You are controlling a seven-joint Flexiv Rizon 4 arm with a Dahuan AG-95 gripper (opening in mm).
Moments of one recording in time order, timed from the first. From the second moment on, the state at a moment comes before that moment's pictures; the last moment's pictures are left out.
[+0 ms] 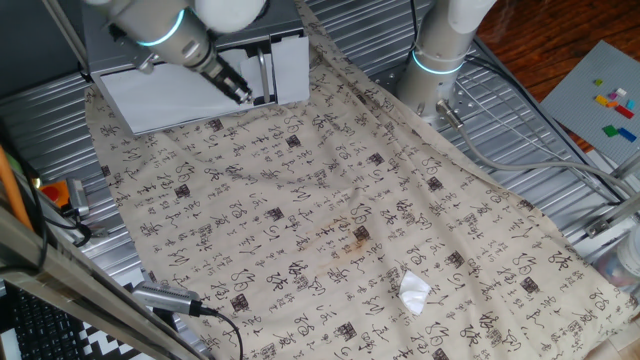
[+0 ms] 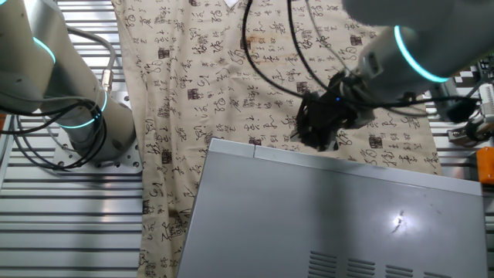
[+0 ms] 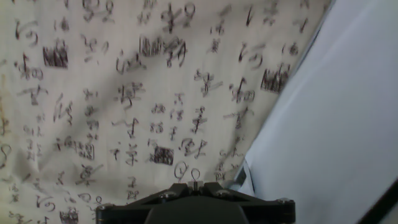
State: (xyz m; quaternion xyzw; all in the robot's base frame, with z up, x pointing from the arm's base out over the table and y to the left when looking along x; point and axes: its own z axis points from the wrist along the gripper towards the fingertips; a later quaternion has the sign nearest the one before) arm 0.455 -0.086 0.163 0.10 -0.97 -0.01 0.21
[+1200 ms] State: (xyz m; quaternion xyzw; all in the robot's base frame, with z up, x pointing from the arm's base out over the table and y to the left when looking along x) arm 0.448 -0.090 0.160 0.10 -0.96 -0.01 0.25
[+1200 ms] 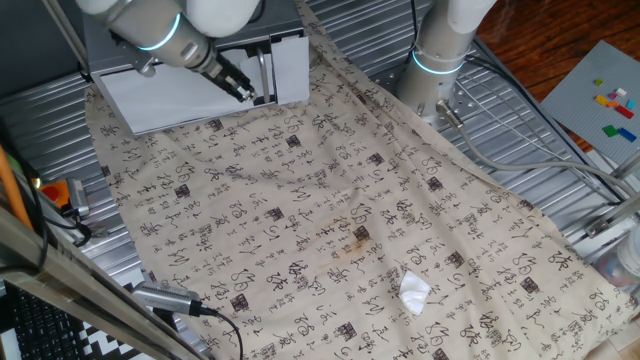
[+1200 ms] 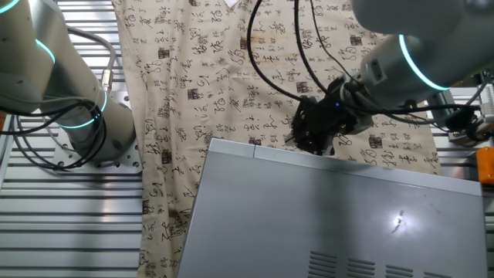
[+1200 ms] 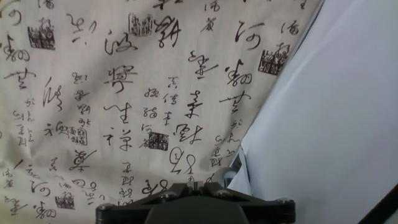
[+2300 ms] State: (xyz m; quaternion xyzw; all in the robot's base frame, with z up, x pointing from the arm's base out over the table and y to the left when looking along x) arm 0.452 -0.090 0.161 0.12 -0.94 -0.02 0.32
